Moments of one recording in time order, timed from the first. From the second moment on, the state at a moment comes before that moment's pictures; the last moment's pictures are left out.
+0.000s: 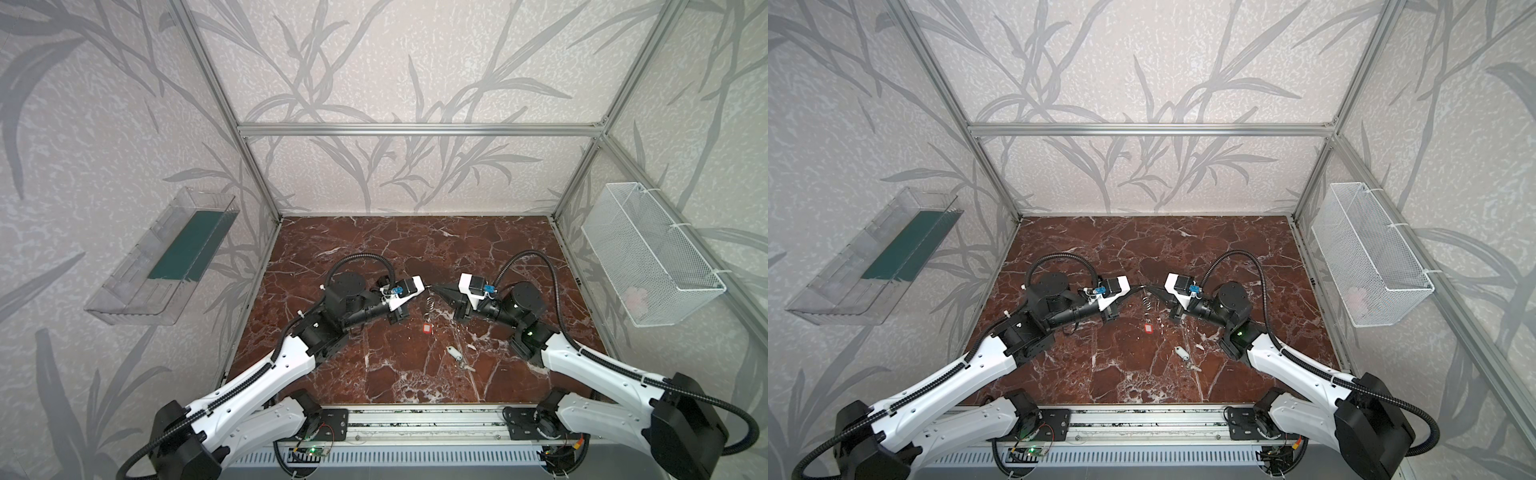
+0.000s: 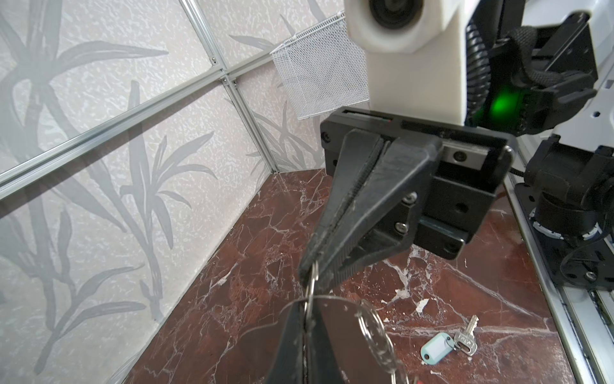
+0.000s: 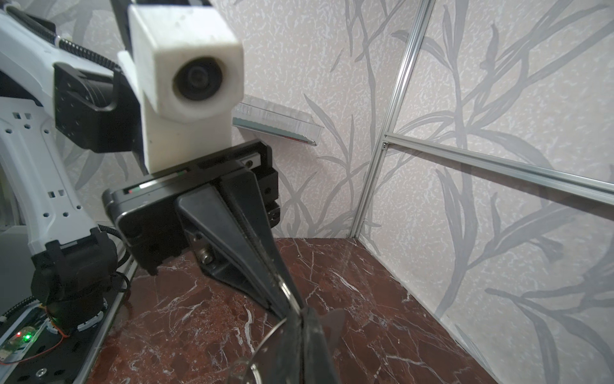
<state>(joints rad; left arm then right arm) -0.73 1.00 0.81 0.02 0.39 0.45 0.68 1.10 0.57 0.71 -0.56 -0.14</state>
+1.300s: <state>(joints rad) -0.85 1.17 1.13 -0.52 0.14 0.88 0.72 0.98 0.65 0.22 -0.43 -0.65</state>
